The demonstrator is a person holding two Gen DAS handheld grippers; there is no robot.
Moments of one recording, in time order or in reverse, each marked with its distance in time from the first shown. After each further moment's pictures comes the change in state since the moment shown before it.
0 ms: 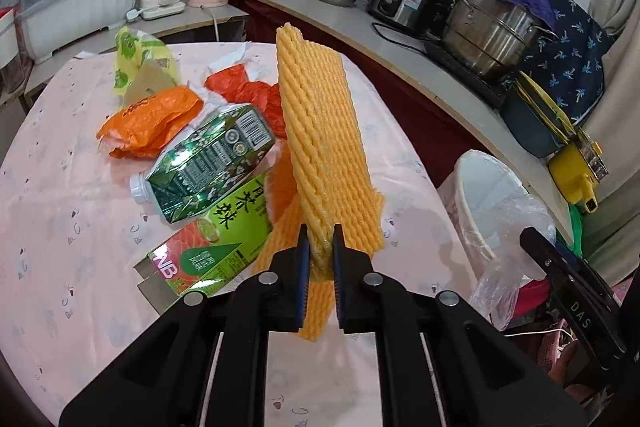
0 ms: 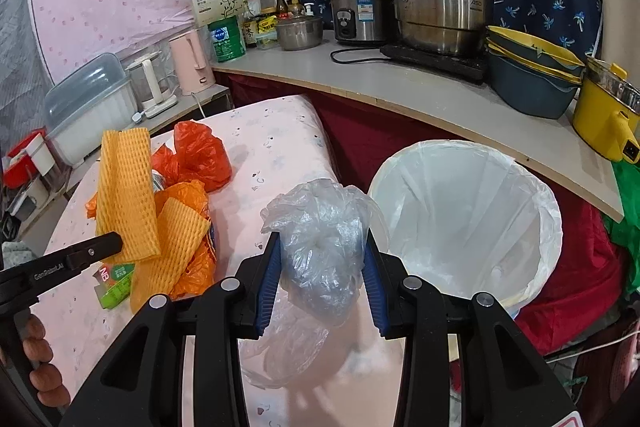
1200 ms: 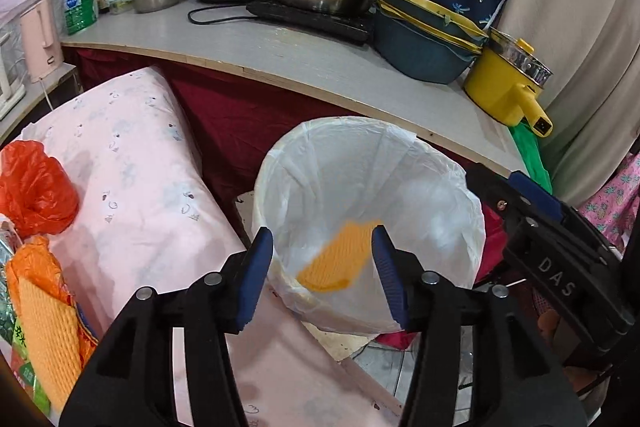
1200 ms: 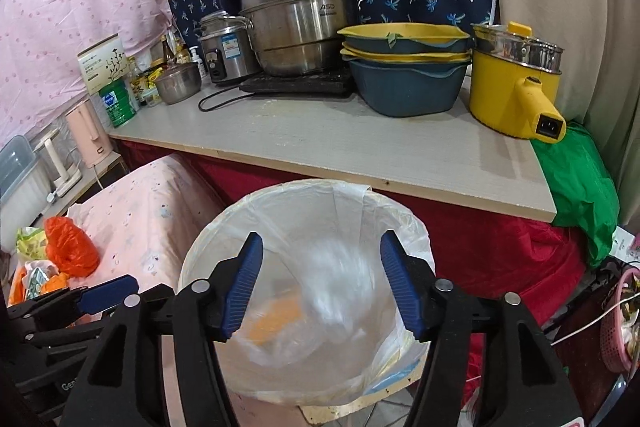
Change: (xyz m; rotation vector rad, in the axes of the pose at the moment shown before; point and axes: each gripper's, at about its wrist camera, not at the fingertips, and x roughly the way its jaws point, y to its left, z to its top) left arm 0.104 -0.205 0.011 0.363 0.073 -0.207; right arm 0.019 -0.153 0.029 0.220 -0.107 -0.238
